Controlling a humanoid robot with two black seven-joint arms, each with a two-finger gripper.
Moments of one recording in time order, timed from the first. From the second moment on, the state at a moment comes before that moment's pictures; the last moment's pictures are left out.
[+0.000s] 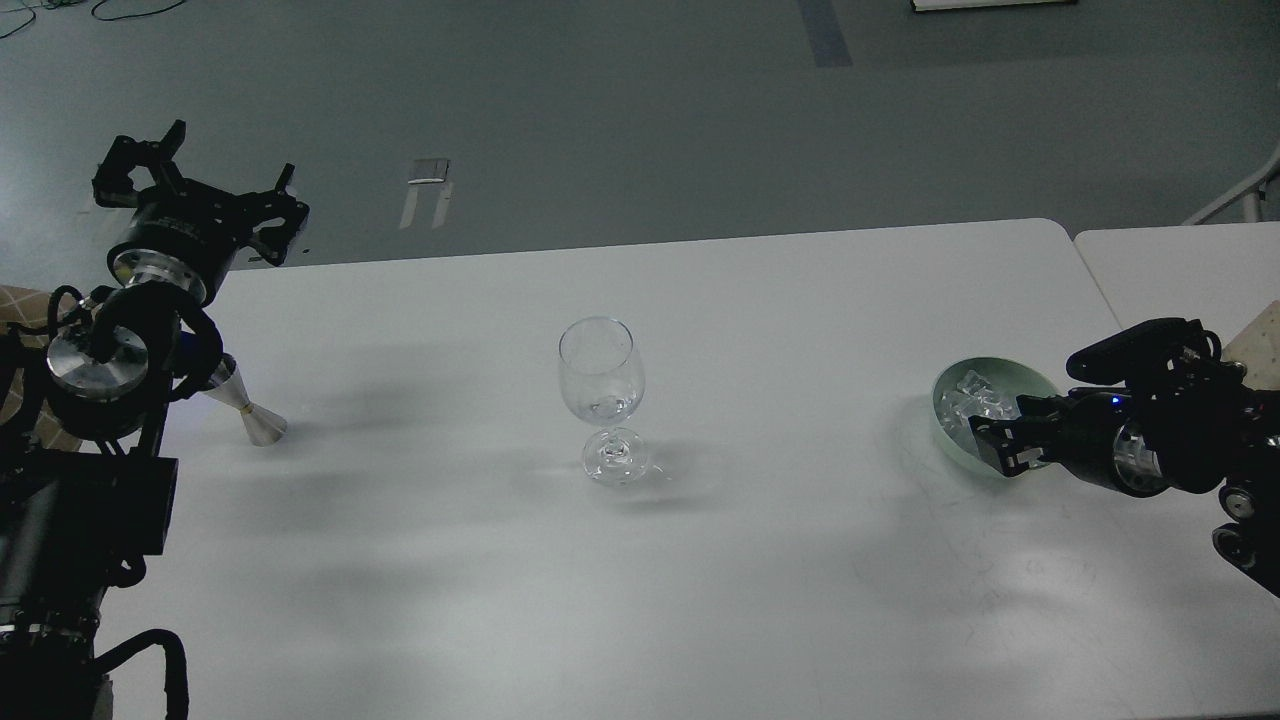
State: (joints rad) left arm -0.54 0.27 -1.61 -0.96 0.09 -0.09 0.18; right arm 0.35 -0.75 0.82 1.47 -2.10 0.49 -0.05
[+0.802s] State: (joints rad) left arm -0.55 0.34 -1.48 -0.96 0.12 -0.11 0.18; right arm 0.34 -0.75 0.82 1.47 -2.09 0.49 -0.10
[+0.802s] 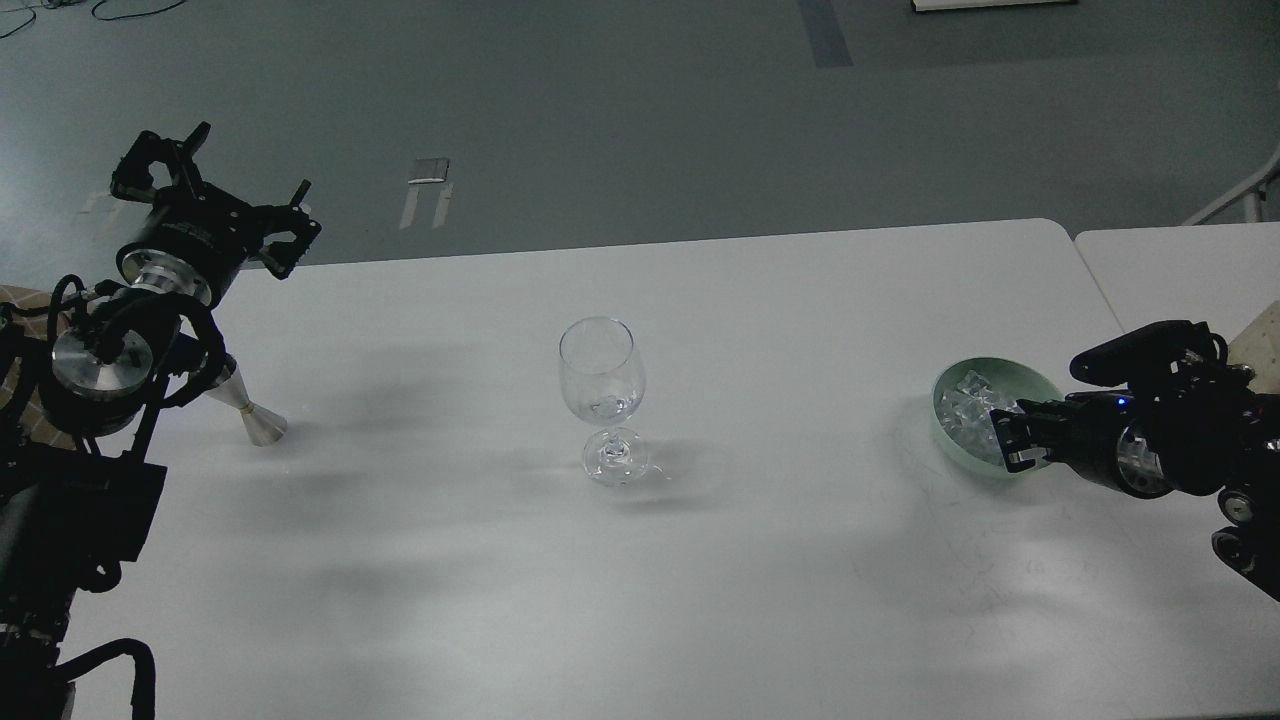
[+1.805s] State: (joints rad) left arm -0.57 0.40 -1.46 -0.97 0.12 -0.20 0.19; right arm 0.40 -0.46 1.15 1.72 -1.89 0.49 -0.09
